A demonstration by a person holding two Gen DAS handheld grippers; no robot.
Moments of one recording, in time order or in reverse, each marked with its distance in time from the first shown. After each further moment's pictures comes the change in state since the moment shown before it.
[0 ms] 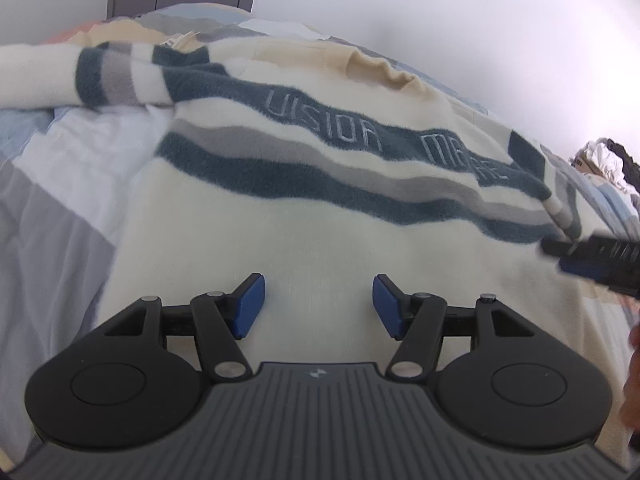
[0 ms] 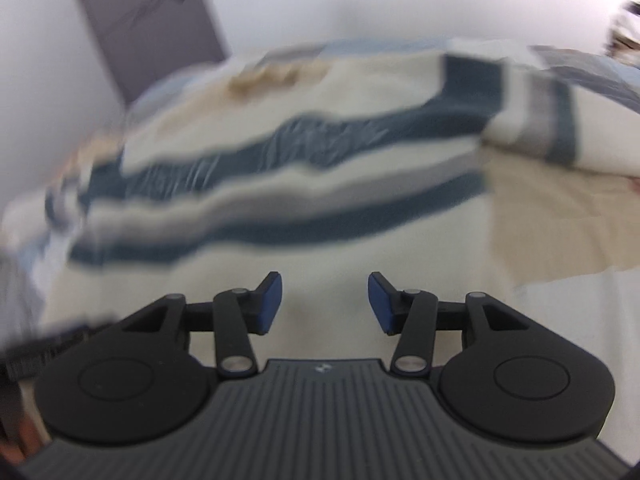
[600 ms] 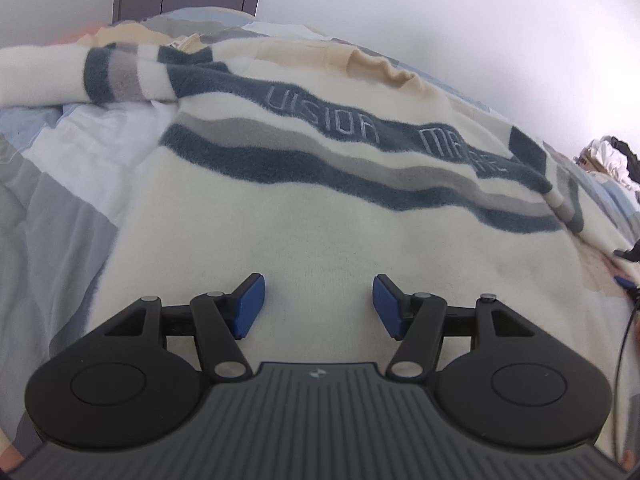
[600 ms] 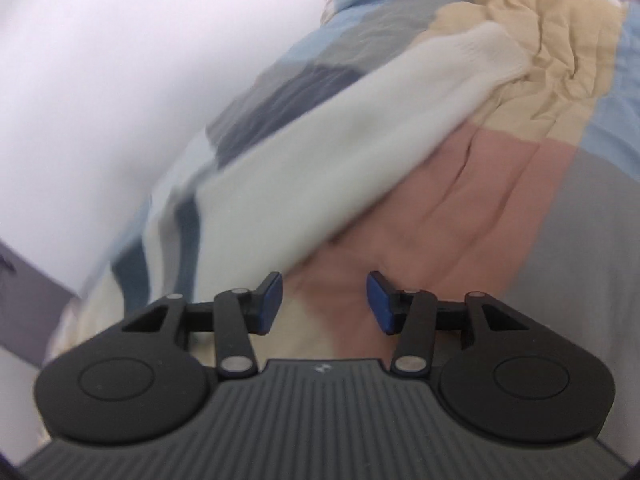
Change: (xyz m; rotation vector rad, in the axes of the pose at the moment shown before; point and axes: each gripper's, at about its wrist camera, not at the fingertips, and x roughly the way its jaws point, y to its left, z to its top) left arm -0.003 -0.011 -0.013 0.026 -0.020 0.037; right arm 0.000 -0.316 0.026 0.747 -0.285 -0.180
